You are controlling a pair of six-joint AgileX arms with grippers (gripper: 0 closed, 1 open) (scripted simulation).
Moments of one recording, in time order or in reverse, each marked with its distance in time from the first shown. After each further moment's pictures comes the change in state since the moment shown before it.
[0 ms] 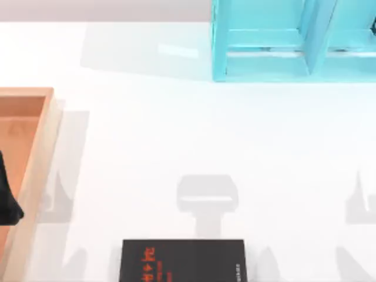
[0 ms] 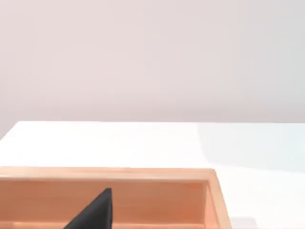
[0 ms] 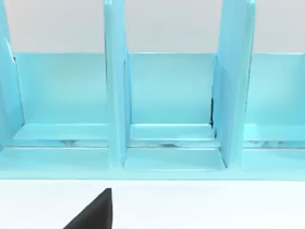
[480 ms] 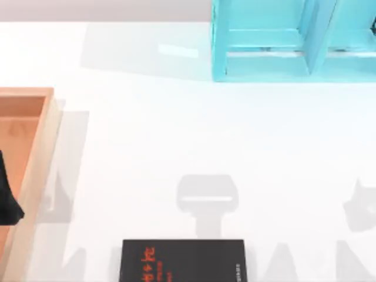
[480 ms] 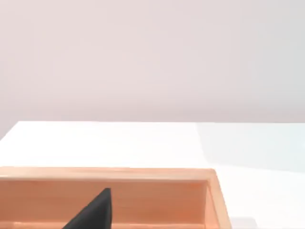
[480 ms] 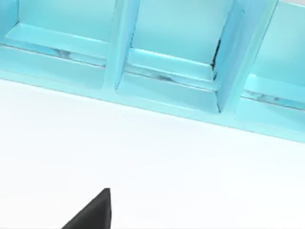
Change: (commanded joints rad) left arm 0.000 0.000 0.000 0.000 0.000 0.000; right arm -0.010 0.189 0.118 -0.135 -0.032 -0.211
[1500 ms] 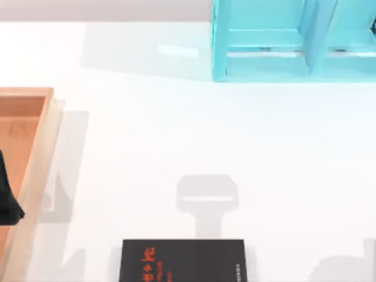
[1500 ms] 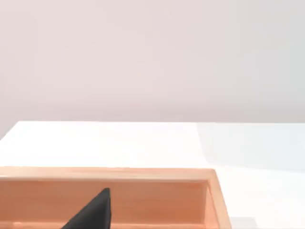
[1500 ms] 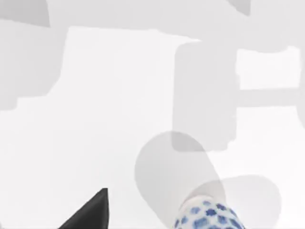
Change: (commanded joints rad) left arm 0.000 0.000 0.000 0.000 0.000 0.000; right arm -0.423 1.042 0.669 -0.930 -0.036 -1.661
